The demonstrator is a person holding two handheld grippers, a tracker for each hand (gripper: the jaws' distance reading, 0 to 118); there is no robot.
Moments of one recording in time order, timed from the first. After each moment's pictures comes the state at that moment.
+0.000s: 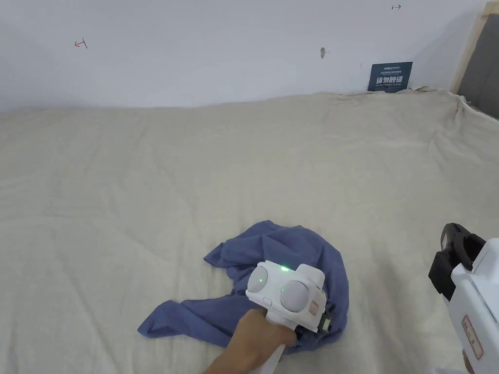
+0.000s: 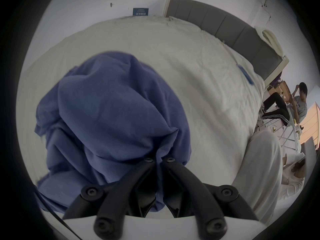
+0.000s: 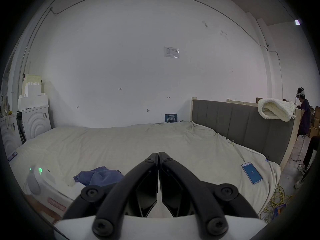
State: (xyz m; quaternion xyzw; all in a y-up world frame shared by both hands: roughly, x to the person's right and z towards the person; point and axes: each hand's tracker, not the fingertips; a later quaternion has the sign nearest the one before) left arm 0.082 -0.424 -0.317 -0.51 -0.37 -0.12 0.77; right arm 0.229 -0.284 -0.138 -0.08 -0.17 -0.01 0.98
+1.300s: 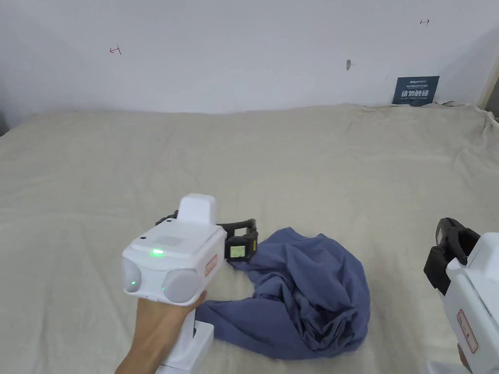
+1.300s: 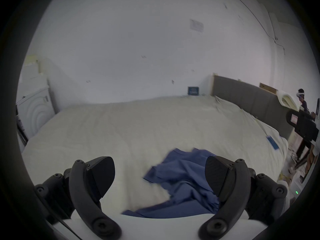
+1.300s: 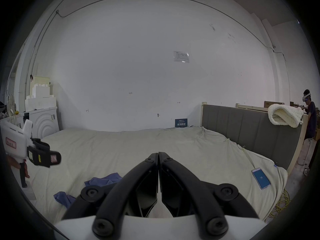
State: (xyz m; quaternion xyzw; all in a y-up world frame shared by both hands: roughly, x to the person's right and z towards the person) left arm -0.111 -0.283 -0.309 -0.19 -0.17 -0.02 0.97; right arm 0.200 -0.268 -0.150 -0.06 -0.13 0.00 0.99
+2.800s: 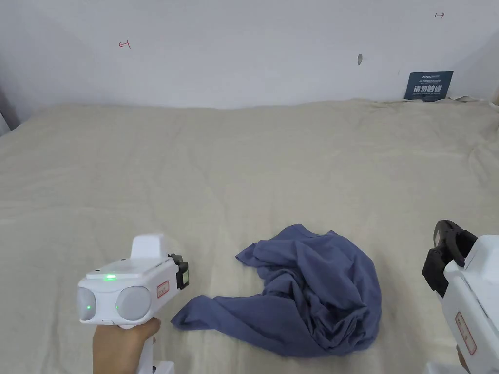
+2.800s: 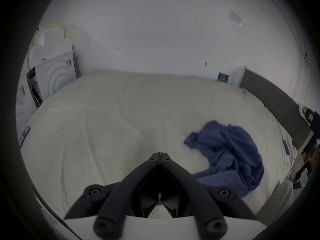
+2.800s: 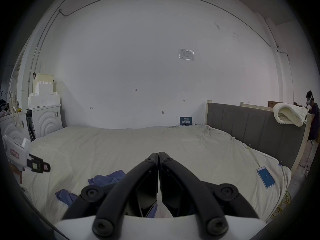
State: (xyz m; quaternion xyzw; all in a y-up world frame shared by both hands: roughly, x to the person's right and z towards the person) left arm -0.185 -0.351 -0.327 -0.35 -0.10 0.02 0.93; right arm 0.184 -0.276 -0.162 -0.07 -0.12 0.00 0.99
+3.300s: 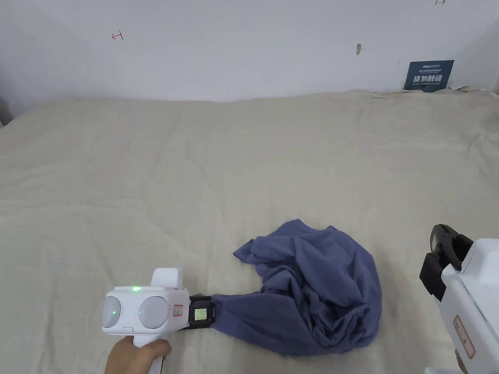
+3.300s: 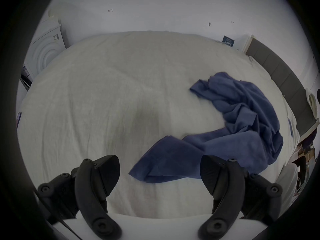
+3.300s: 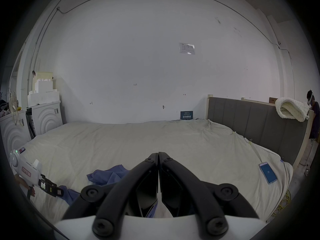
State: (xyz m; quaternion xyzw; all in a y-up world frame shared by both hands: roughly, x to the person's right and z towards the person) left arm -0.173 -0.420 -0.340 -0.49 -0.10 -0.01 0.87; right arm 0.188 -0.289 -0.168 -0.10 -0.11 -0.01 0.99
